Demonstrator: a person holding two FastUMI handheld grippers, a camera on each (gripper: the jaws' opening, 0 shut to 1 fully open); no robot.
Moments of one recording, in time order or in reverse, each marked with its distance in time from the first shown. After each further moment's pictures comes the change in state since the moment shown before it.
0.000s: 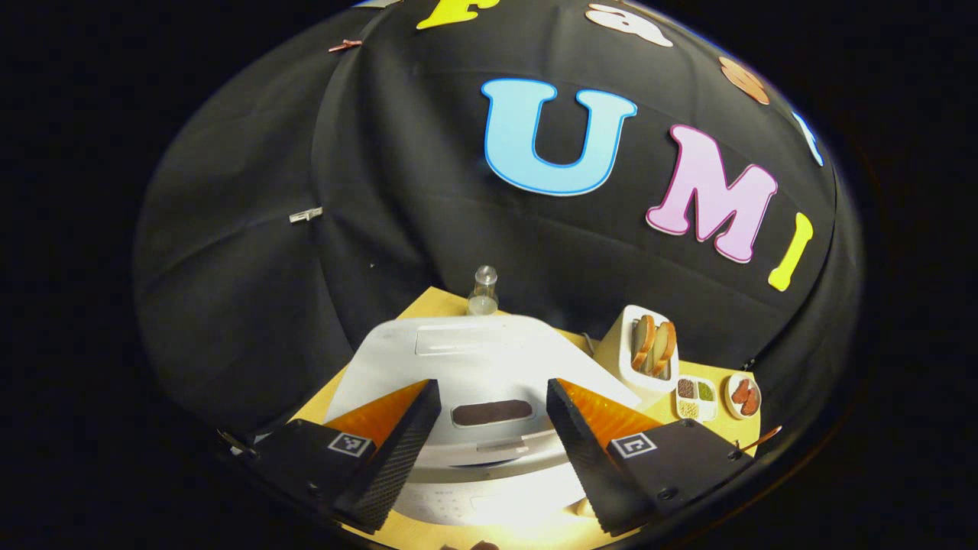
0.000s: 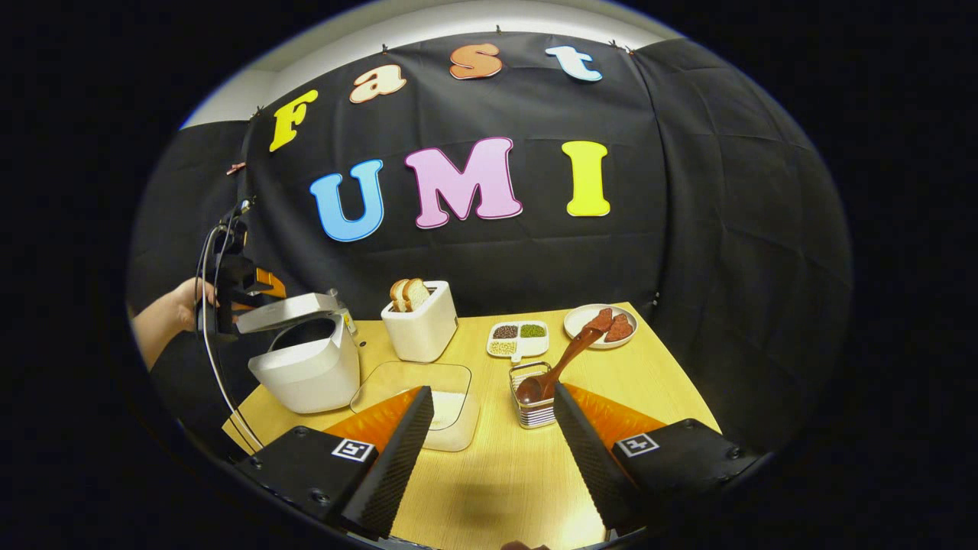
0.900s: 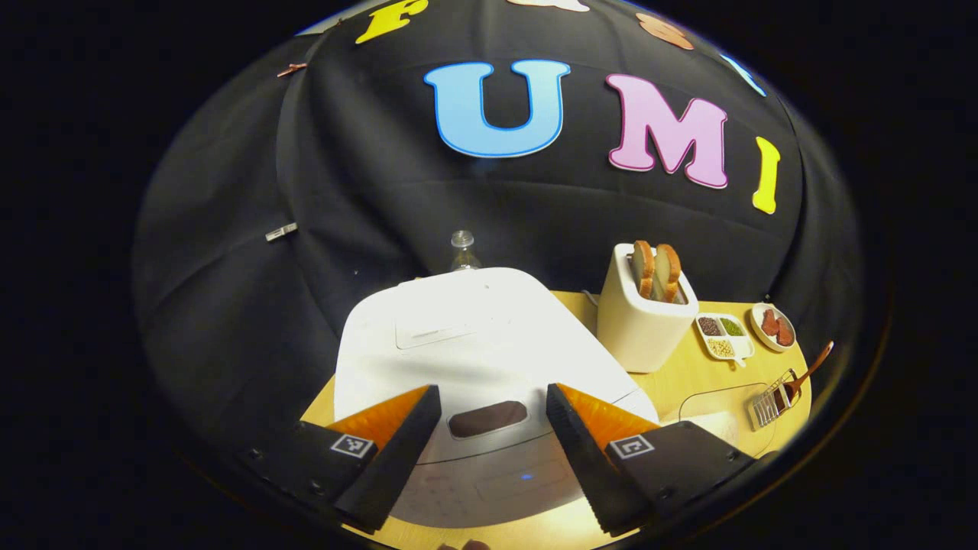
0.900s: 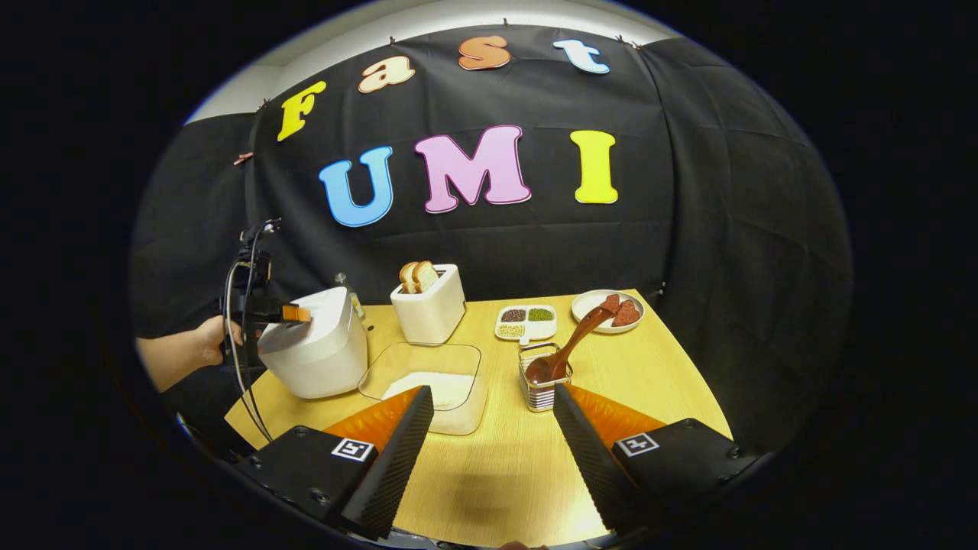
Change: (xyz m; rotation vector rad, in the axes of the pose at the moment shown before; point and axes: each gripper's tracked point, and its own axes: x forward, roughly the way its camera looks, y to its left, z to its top) left arm 0.005 -0.016 -0.065 0.215 -0.066 -0.057; right arm -0.004 0.007 -0.014 -0.017 0.029 0.028
